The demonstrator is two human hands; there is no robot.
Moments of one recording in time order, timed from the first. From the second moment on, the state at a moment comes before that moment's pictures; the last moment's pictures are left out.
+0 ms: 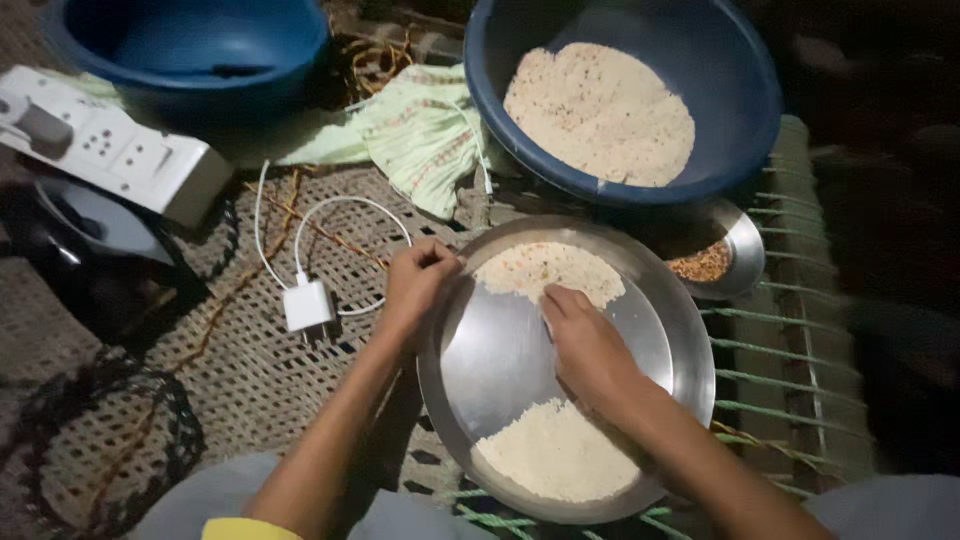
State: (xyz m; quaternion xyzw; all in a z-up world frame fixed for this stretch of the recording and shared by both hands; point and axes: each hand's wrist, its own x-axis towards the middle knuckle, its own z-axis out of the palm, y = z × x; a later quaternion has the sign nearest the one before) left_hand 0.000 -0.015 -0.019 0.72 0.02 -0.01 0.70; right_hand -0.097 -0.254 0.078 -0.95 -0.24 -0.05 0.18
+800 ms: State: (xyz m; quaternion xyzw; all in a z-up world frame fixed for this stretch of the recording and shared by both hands) left_hand -0.001 -0.011 -0.006 0.74 0.02 -0.01 0.67; right_hand -0.087 -0.229 0.102 -0.96 -0.17 0.01 0.23
